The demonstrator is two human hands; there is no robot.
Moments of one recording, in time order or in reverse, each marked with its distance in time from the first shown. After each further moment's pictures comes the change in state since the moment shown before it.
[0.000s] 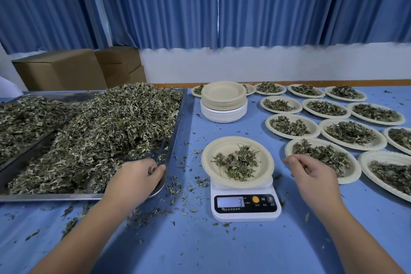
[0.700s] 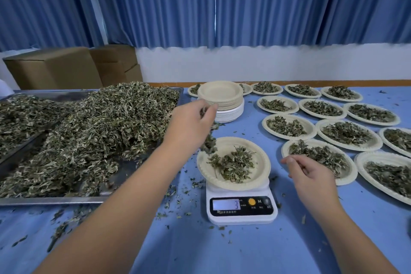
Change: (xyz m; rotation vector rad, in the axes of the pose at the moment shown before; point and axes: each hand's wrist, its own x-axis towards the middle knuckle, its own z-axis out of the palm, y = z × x) left_hand 0.057 0.128 -0.025 -0.460 0.288 0.293; right_hand 0.002 0.001 0.001 0.020 -0.004 0.046
